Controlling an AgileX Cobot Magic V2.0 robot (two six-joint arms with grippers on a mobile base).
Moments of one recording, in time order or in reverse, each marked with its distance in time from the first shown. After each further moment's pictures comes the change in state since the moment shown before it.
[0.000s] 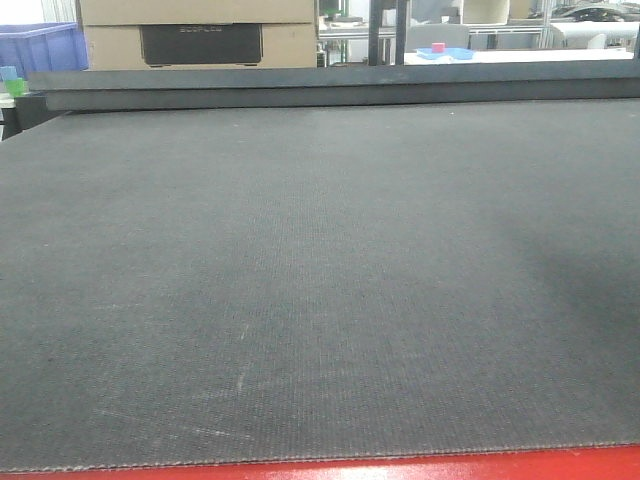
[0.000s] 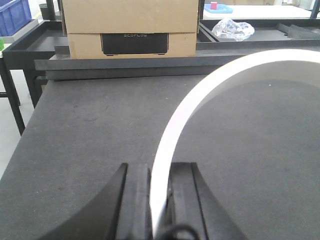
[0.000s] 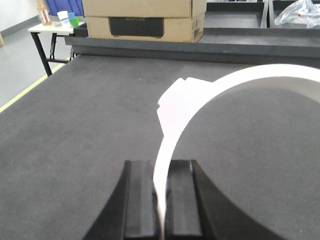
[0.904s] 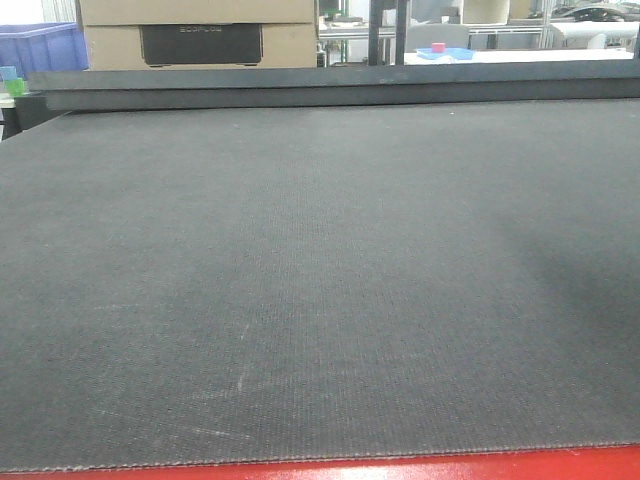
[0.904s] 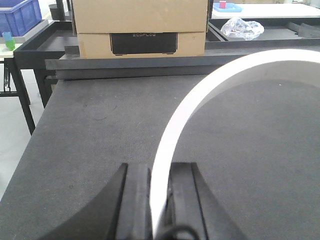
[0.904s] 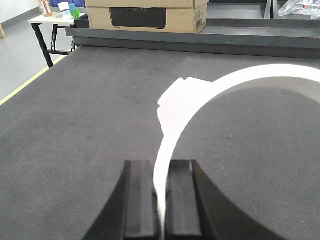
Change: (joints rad) left arm 0.018 0.000 0.000 0.009 0.003 0.000; right arm 0.000 0.000 0.000 0.000 0.034 0.000
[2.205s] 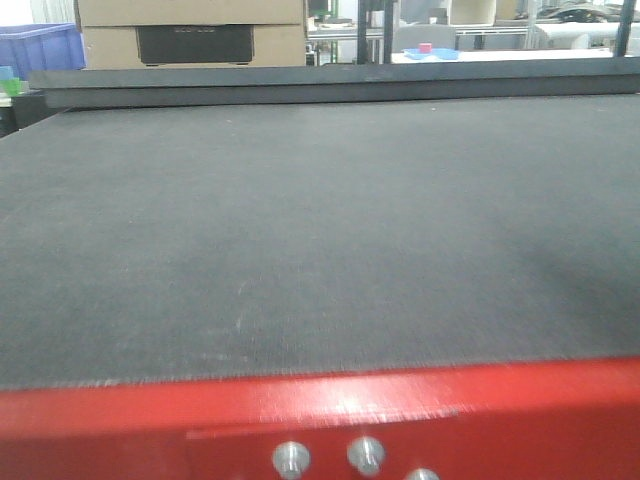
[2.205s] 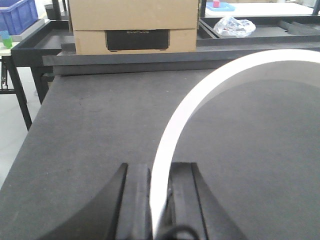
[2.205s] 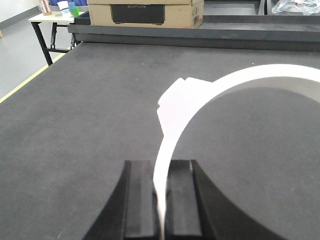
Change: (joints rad) left arm 0.000 0.000 0.000 0.000 0.000 0.000; right arm 0.000 0.000 0.000 0.000 0.000 0.000
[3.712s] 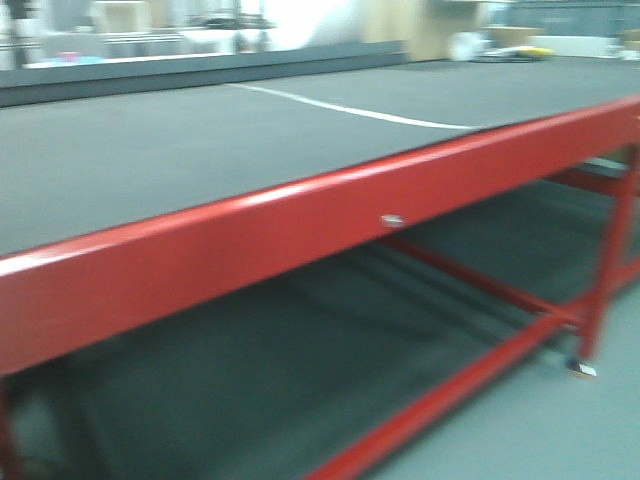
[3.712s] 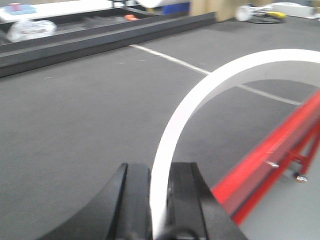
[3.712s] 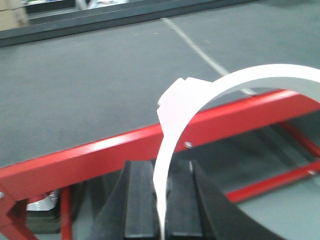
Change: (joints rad) left arm 0.000 -0.002 0.000 0.002 0.000 0.000; right arm 0.000 0.000 0.000 -0.002 0.000 0.000
